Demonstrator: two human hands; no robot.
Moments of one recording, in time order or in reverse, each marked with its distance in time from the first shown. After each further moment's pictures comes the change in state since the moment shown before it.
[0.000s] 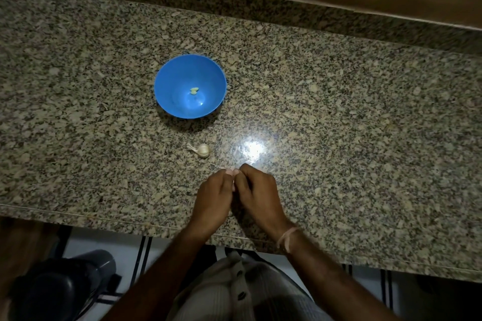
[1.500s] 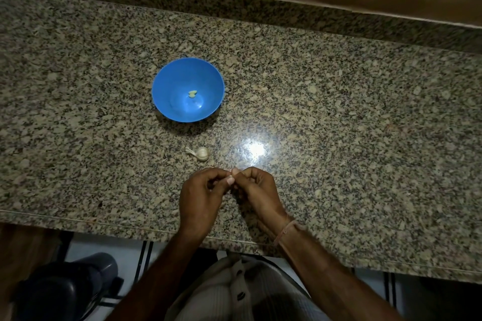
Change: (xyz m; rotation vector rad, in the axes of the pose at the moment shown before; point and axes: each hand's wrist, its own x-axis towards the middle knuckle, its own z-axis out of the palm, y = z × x) left_hand 0.003 -0.012 -0.015 -0.094 0.150 0.119; right_hand 0.009 -0.001 0.009 0.770 0.003 0.442
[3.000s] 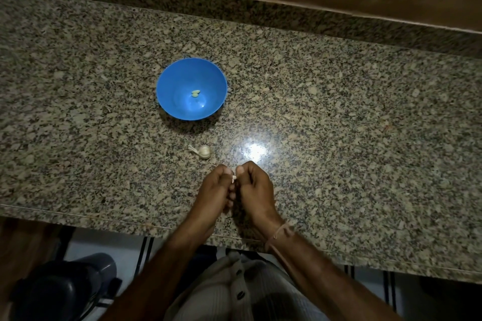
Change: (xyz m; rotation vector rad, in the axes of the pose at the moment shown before) left_hand -0.002 0.014 0.013 -0.357 -0.191 -0.324; right_hand -0.016 -0.003 0.015 -0.296 0.126 -0.111
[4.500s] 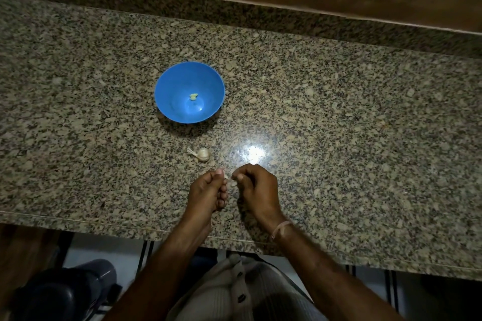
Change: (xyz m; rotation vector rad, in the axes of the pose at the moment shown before) left_hand 0.008 -0.009 -0.007 -0.280 0.074 -0.149; right_hand 0.023 0.027 -0.015 -0.330 0.025 -0.294
